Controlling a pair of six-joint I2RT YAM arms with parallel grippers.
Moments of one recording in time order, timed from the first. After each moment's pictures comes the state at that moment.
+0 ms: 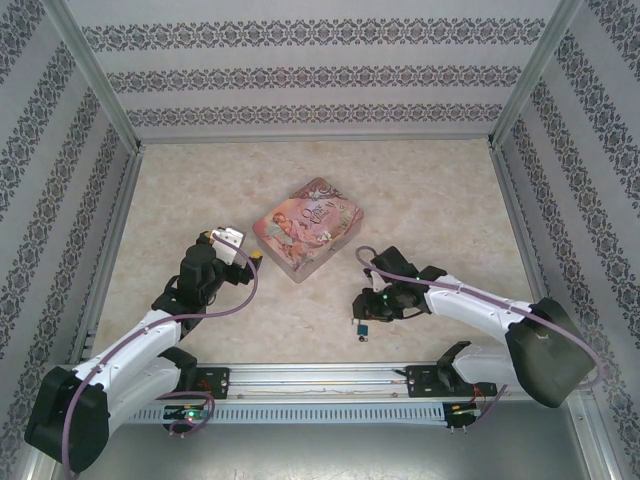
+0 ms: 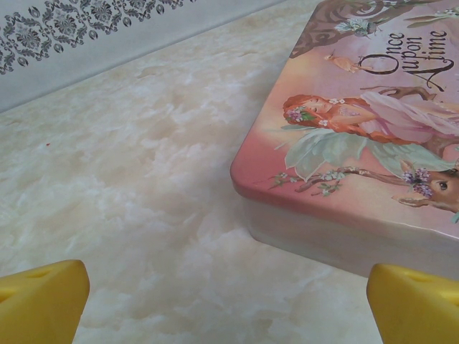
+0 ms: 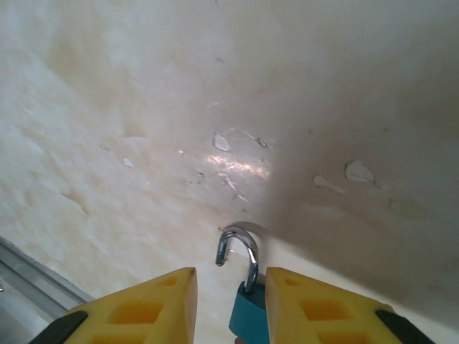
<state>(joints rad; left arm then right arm) -0.37 0.90 0.34 0.14 -0.12 0.16 0.63 1.24 0.55 -0.51 -0.41 0.66</state>
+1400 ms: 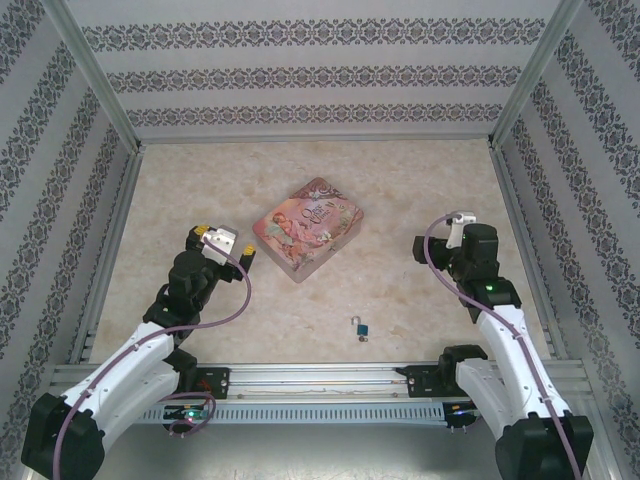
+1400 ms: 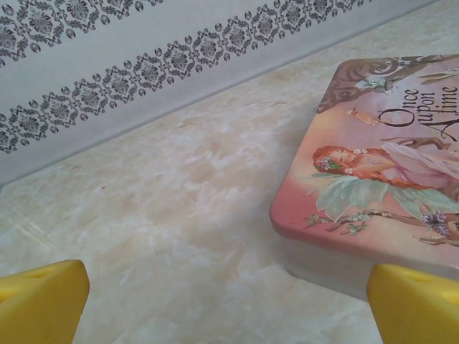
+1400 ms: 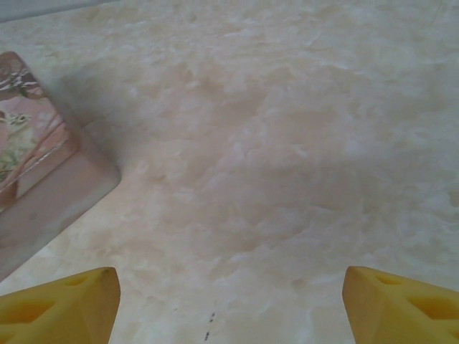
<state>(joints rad) -0.36 0.75 0.31 0.16 -0.18 0.23 0.01 0.79 0.55 -0.38 -0.12 0.16</state>
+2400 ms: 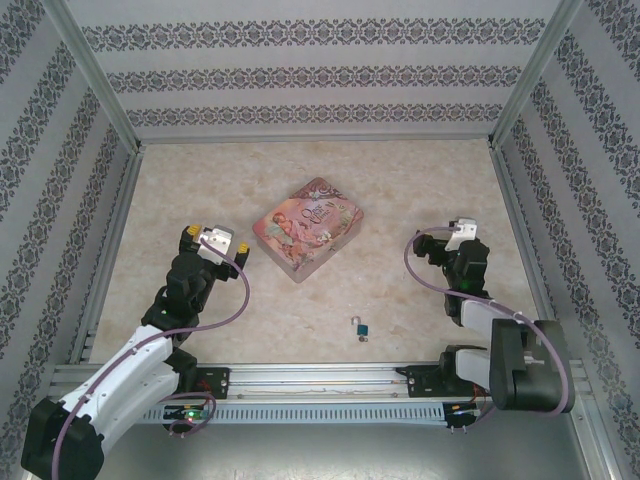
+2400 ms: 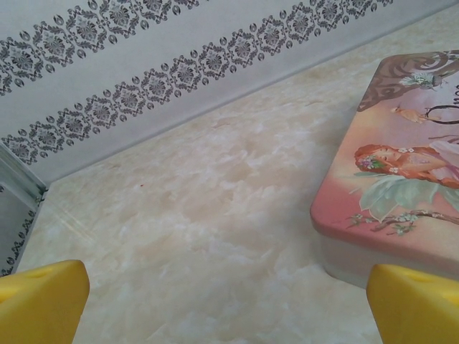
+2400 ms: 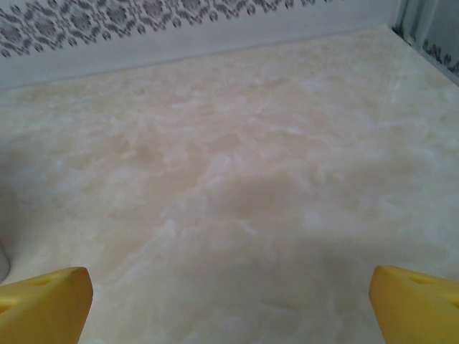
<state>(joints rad) -0.36 0.72 0.30 0.16 -0.27 0.28 -0.08 1.21 0.20 0.70 -0.10 0.14</state>
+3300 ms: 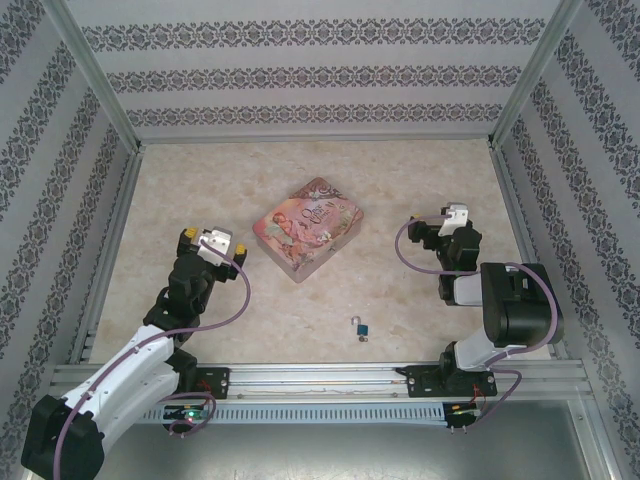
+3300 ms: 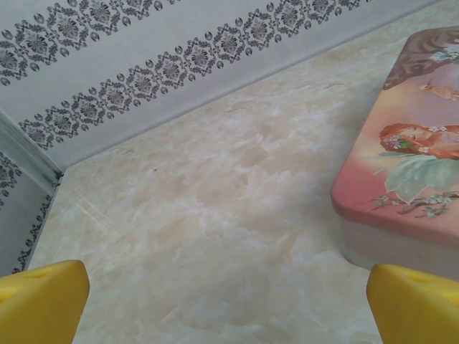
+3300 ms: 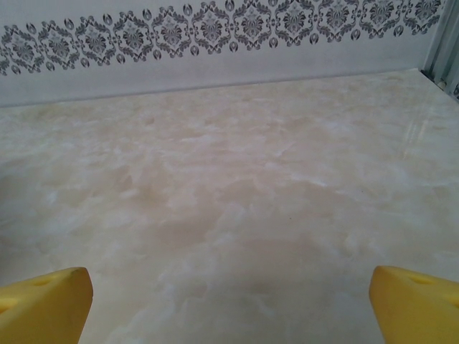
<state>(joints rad) -0.36 0.73 0.28 0.18 -0.33 0.28 -0.06 1.55 0.32 0.98 -0.11 0.10</state>
